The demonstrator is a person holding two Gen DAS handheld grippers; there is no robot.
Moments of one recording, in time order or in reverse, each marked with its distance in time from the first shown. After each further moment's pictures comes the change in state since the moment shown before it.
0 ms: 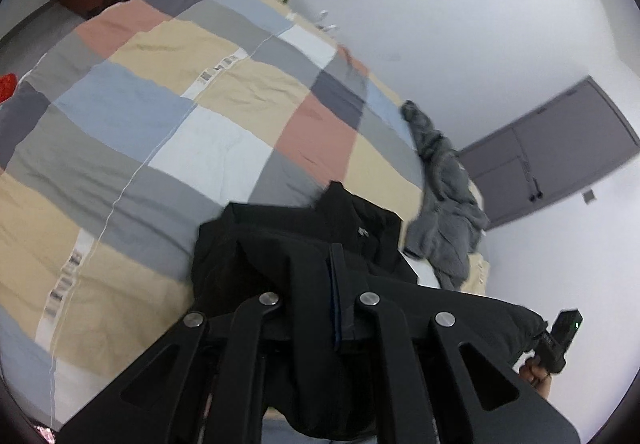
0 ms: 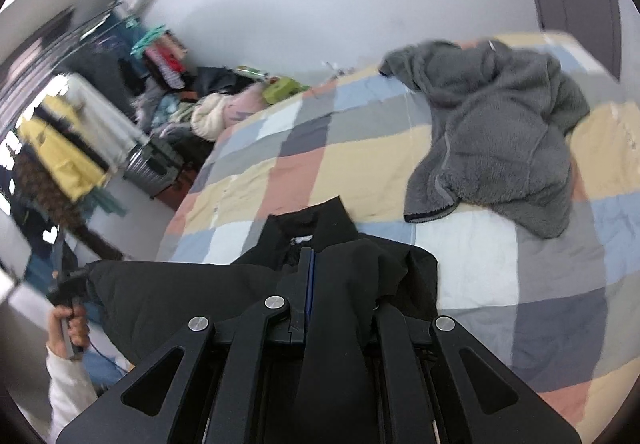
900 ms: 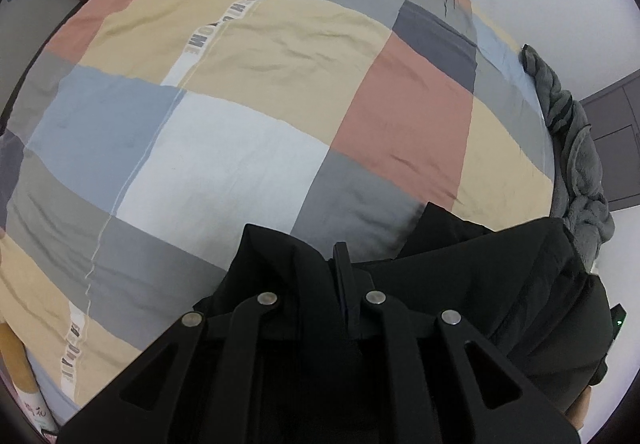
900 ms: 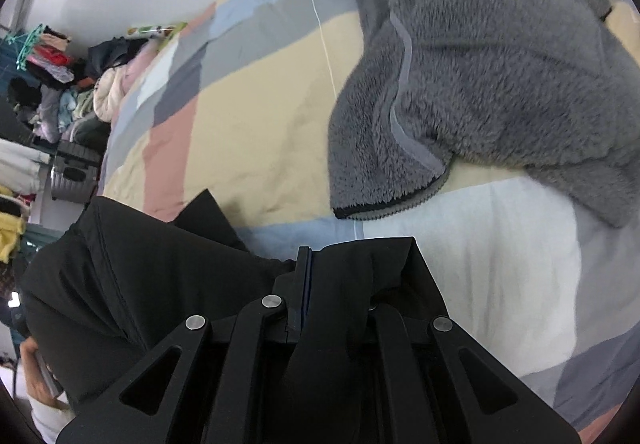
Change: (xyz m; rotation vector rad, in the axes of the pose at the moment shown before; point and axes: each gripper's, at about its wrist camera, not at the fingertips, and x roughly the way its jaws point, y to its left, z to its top) left arm 0.214 -0.007 0.074 0.021 0.211 0.385; right arm 0.220 -0.107 0.026 0.242 0.283 -0.197
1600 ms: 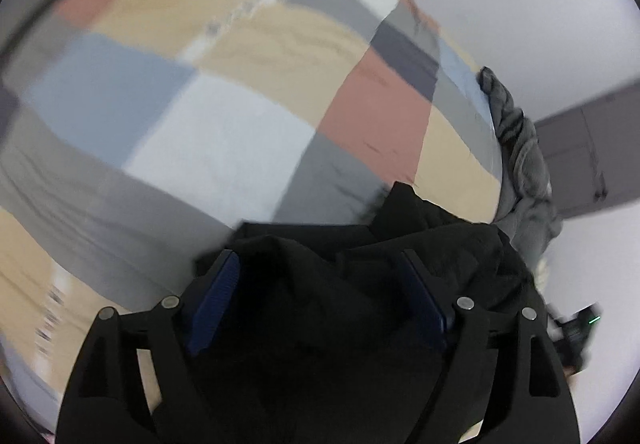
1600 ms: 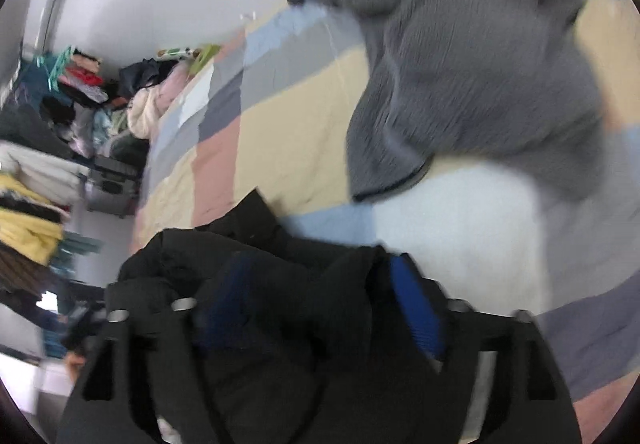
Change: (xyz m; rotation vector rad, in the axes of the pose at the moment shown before) left arm -0.069 0.035 -0.047 -0.003 -0.089 -0.176; right arm -0.124 -0.011 -0.025 -0.018 -0.100 0.081
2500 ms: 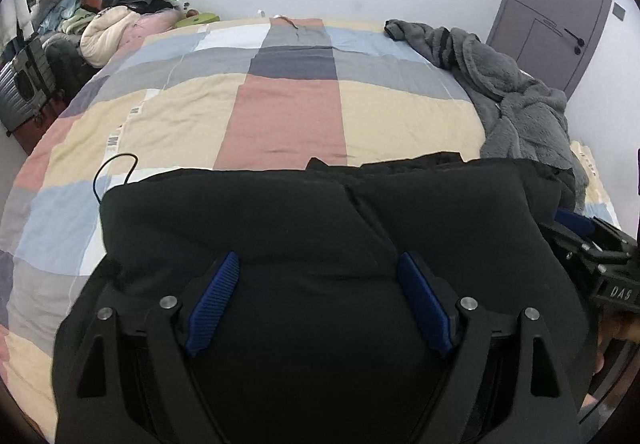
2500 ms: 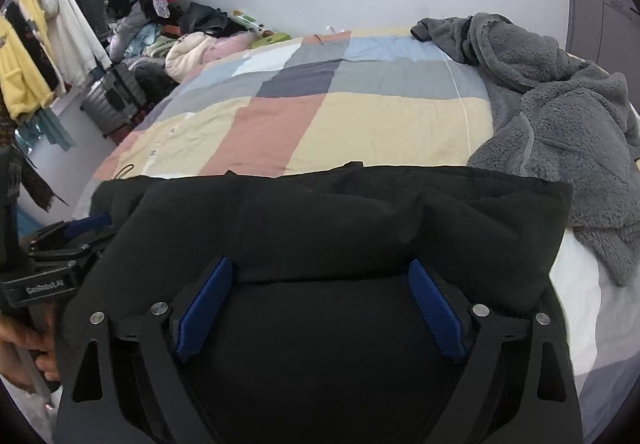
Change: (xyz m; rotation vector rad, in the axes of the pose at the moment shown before) left arm 0.081 -0.108 -0.086 0.514 -0.219 0.098; right arm 0.114 0.129 -0.093 -0.463 -0.161 -0.093
